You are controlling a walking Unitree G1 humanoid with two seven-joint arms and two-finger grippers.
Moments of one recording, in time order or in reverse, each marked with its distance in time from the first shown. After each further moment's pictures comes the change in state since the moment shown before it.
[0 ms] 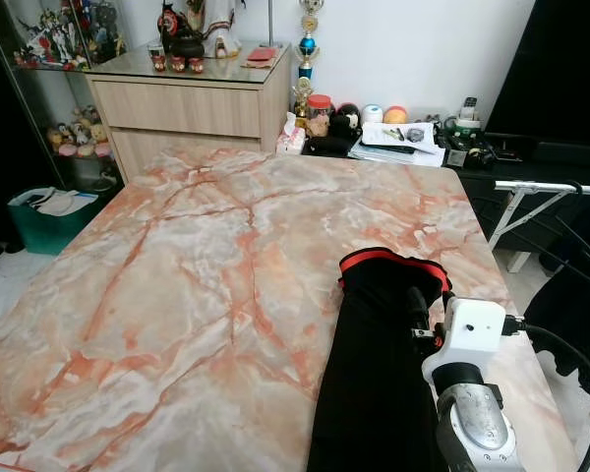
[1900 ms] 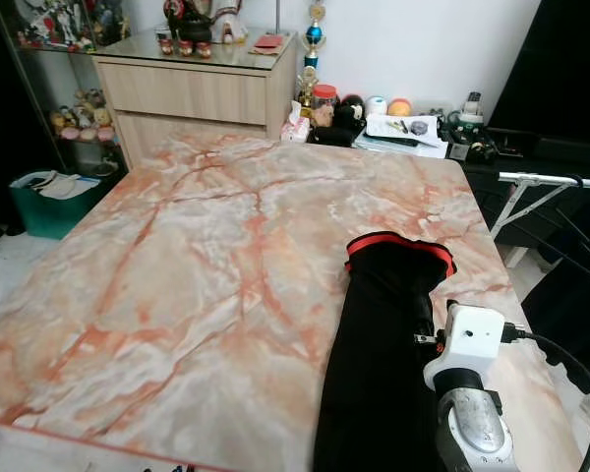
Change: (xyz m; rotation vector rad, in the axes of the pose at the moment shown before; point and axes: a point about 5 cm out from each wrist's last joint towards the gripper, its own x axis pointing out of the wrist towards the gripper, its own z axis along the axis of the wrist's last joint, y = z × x) left arm 0.000 -0.003 -0.003 -0.005 0.006 -0.006; right arm 0.002 -0.005 -0.014 -0.007 0.033 -0.047
